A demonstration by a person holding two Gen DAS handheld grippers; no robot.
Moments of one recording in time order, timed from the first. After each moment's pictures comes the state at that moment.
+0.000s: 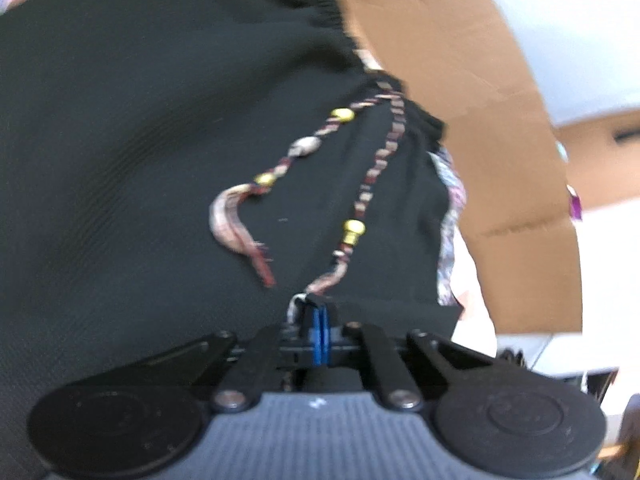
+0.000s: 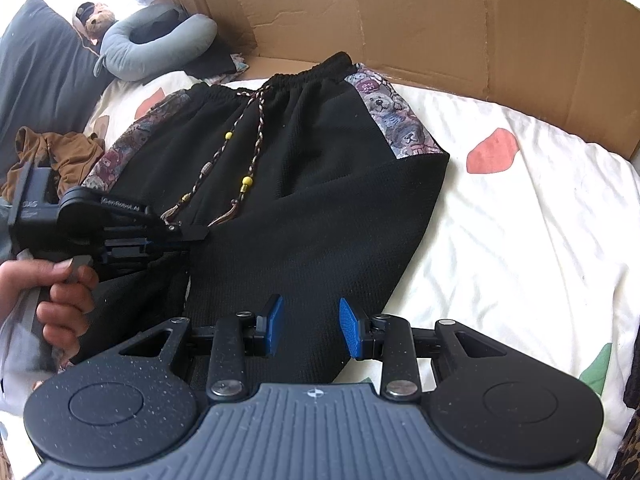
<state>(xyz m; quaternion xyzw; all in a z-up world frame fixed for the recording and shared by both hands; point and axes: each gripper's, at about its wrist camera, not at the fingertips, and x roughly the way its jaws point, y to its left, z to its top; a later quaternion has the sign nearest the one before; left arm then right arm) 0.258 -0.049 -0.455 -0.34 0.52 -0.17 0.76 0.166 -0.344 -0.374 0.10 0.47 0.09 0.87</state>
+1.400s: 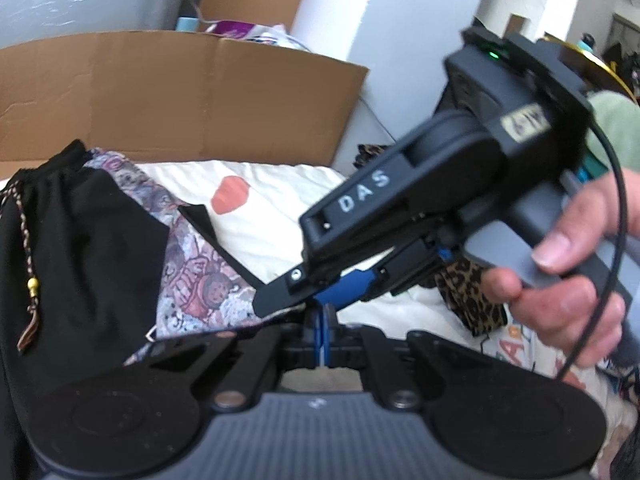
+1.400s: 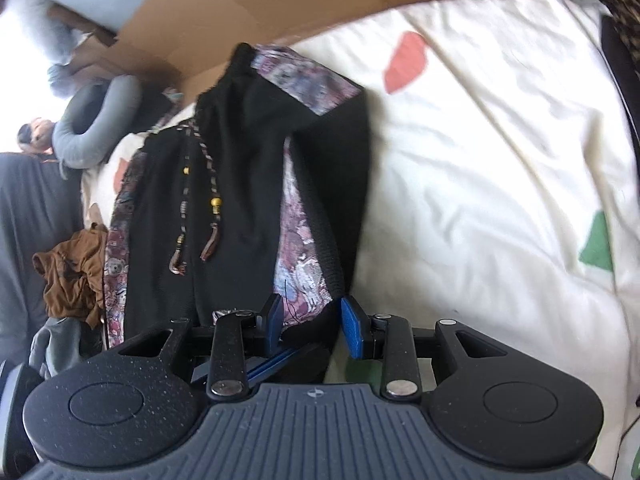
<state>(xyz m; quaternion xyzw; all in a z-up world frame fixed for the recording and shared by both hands) 0.130 -0.230 -0.388 0.04 0.36 -0.47 0.81 0.163 -0.422 -0.385 0.33 0.54 0.03 0.78</state>
